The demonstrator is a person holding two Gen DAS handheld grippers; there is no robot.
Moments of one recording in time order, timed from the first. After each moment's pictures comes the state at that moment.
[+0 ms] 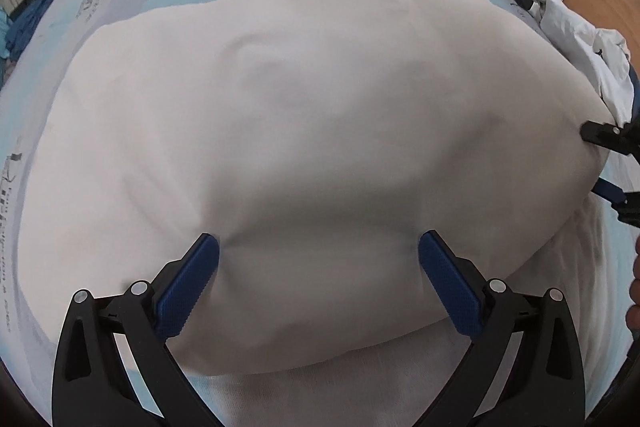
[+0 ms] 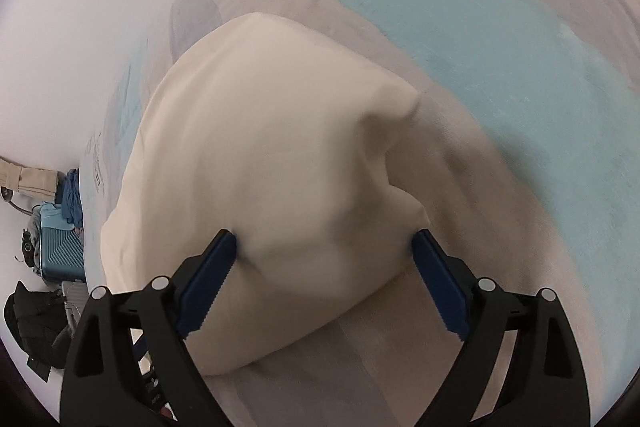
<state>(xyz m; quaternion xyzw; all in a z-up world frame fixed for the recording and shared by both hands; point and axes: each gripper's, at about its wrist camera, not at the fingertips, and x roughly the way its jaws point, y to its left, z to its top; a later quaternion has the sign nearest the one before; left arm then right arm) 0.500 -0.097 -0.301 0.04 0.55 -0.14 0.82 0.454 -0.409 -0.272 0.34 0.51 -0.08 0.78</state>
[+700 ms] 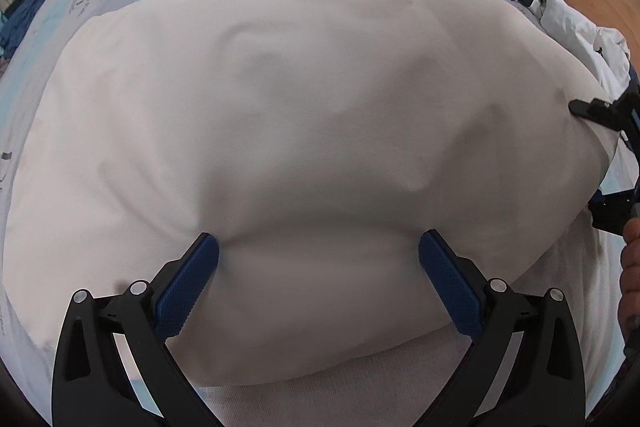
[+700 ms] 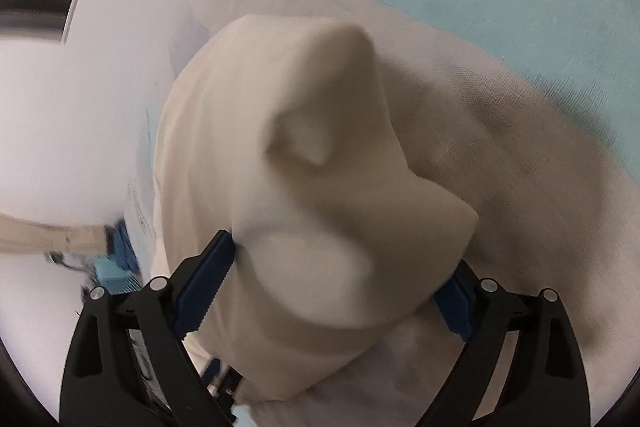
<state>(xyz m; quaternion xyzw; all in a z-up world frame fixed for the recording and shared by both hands) 0.500 -0.091 -0.311 0.04 0.55 -0.14 0.82 0.472 -0.402 -0.317 0.49 0.46 -0.06 0.74</state>
